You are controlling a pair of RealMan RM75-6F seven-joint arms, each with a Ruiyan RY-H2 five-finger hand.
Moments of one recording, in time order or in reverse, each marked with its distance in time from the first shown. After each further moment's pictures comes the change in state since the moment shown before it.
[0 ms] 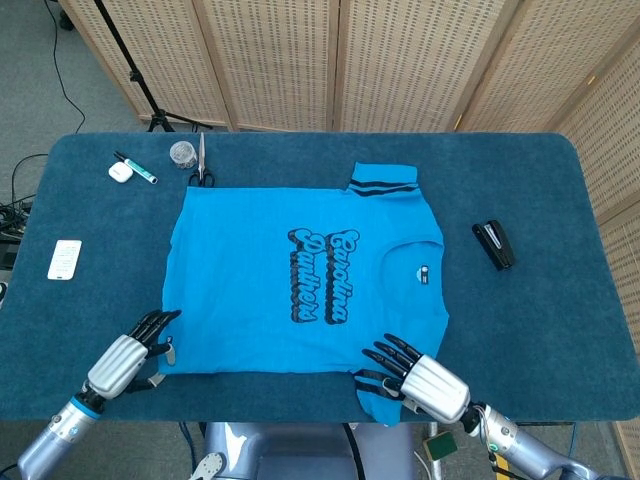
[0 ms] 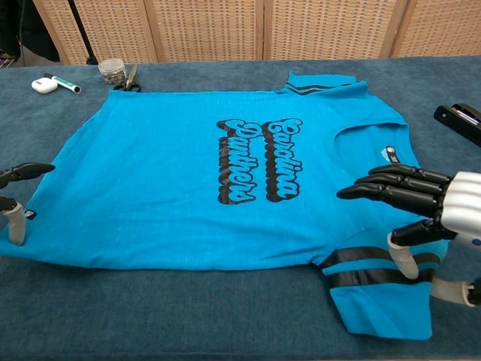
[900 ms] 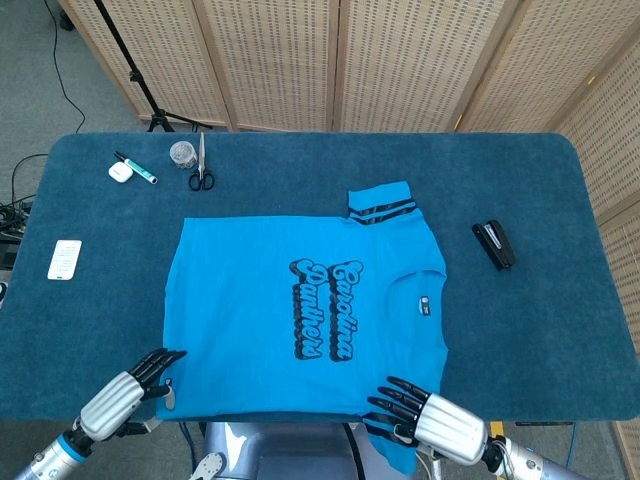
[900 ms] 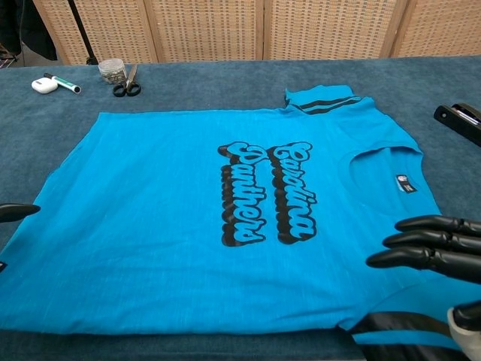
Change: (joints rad) left arm 0.055 0.093 0.121 -0.129 0.126 0.100 -0.014; right arm -0.017 0.112 -0.122 -0.069 -0.156 0.060 0.036
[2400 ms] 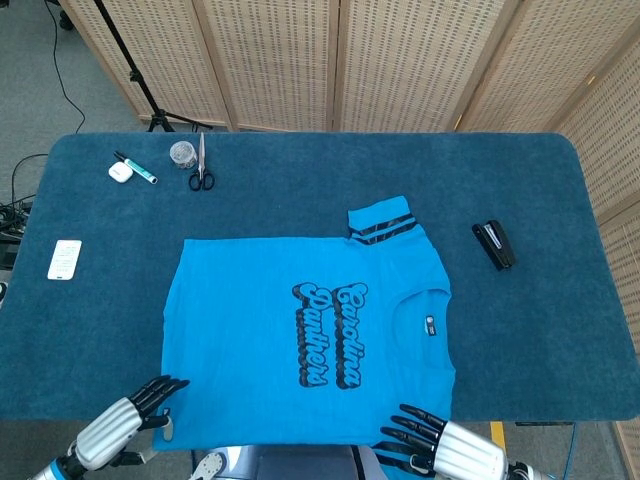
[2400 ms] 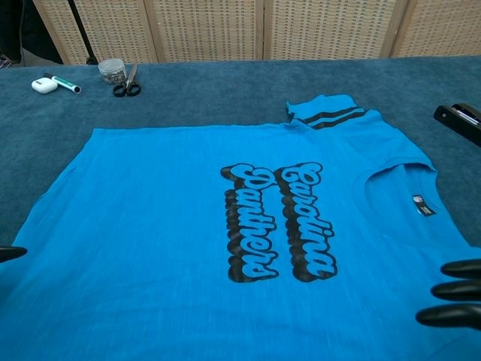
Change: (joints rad) left arm 0.051 0.002 0.067 0.039 0.086 0.066 -0.015; right arm -0.085 0.007 -0.051 0.091 -0.108 0.118 0.014
